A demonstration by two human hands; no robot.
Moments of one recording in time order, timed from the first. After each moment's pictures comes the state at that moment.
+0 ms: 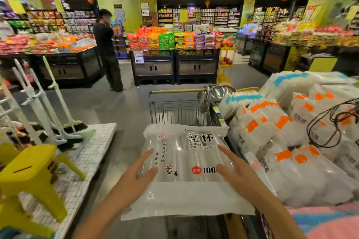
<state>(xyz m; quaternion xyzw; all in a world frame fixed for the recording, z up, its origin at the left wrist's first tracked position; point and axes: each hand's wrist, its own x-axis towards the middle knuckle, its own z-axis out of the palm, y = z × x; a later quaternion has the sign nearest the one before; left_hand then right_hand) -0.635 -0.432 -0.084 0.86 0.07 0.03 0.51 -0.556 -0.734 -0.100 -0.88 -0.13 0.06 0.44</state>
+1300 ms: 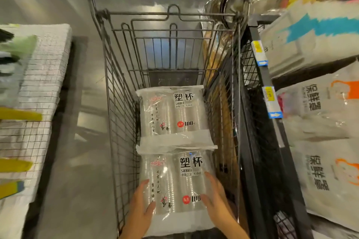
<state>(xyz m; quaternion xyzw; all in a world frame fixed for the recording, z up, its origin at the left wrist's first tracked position) -0.371 -0.415 -0.472 0.79 0.28 -0.22 0.50 -0.298 -0.676 -0.466 -0.84 0.07 0.35 0.41</state>
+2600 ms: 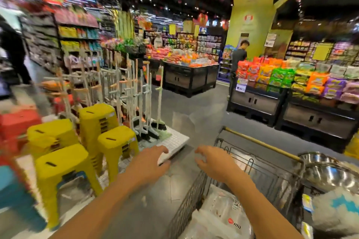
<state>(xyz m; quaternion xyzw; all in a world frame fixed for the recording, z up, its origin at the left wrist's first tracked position) -0.487 -0.402 -0.030 0.92 0.33 0.12 0.19 -0.295 -0.539 -0.005 -0.82 -0.57 0.04 0.11</state>
